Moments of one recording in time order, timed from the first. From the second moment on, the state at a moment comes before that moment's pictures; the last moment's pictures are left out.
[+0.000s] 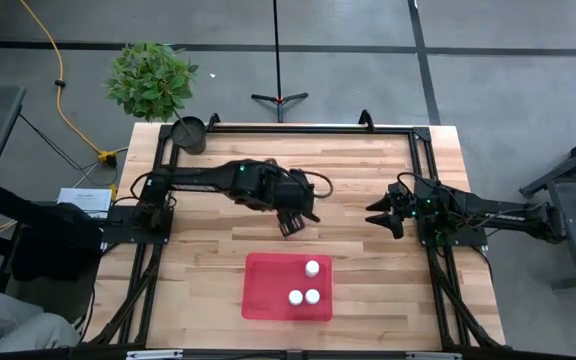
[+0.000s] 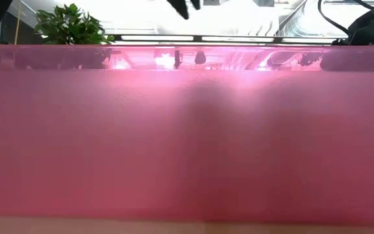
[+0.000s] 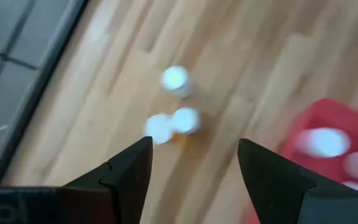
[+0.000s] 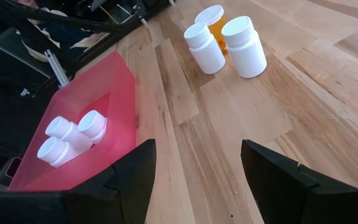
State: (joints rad) left arm -0.14 2.02 2.34 -1.52 -0.42 -0.48; right arm -0.22 0.29 0.08 -0.19 -0.24 0.49
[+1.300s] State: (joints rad) left arm 0.12 1.66 2.34 -1.57 -0.34 -0.26; right arm -0.22 0.29 0.08 -0.11 -0.24 0.52
